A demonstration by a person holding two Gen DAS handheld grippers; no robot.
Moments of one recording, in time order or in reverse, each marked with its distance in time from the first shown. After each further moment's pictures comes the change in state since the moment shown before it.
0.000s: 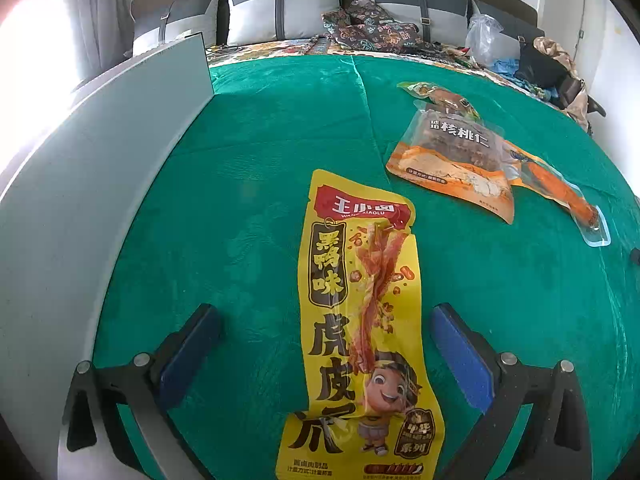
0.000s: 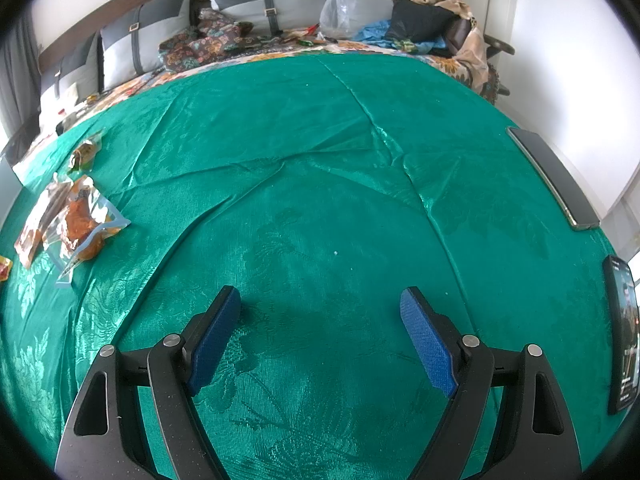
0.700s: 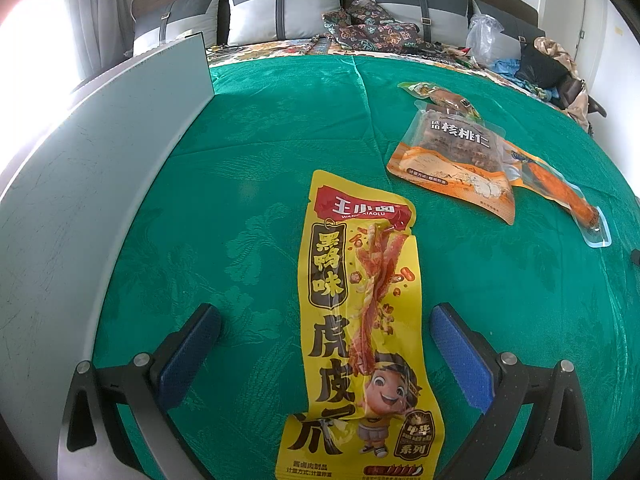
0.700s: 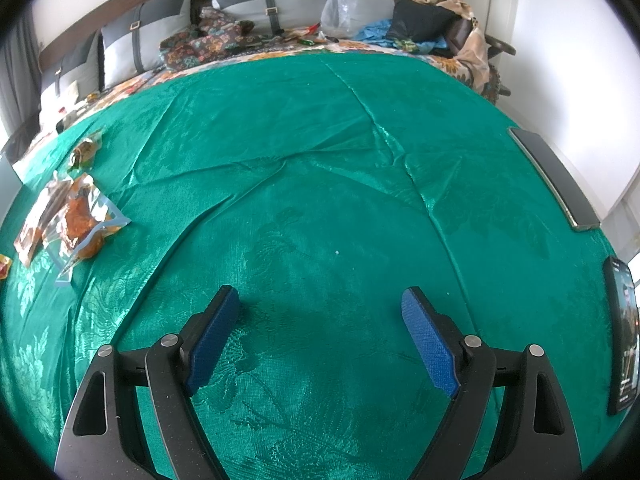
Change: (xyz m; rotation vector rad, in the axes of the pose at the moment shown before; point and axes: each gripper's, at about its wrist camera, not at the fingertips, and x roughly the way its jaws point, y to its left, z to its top) left arm -0.001 0.000 0.000 0.000 0.000 0.001; right arm 0.000 0.001 0.000 0.000 0.001 -0.002
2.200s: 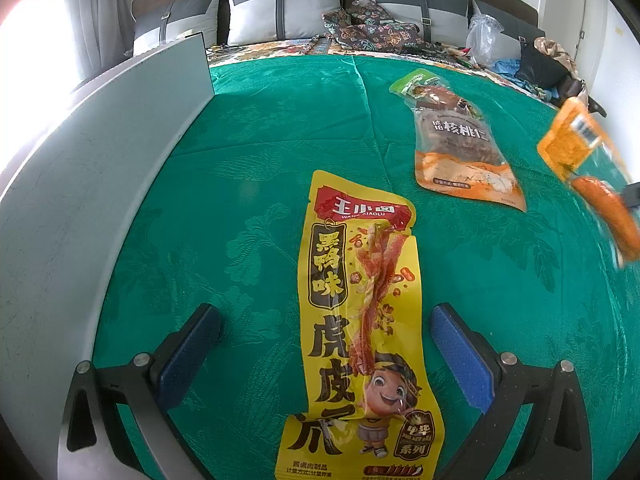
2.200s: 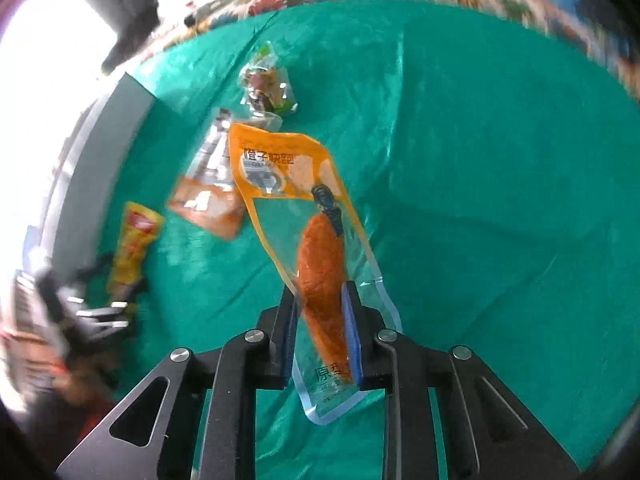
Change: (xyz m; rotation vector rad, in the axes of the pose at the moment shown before) left arm -0.002 -0.002 -0.001 -0.002 0.001 0.004; right arm -0.007 0.125 0.082 -0.229 0.459 0.519
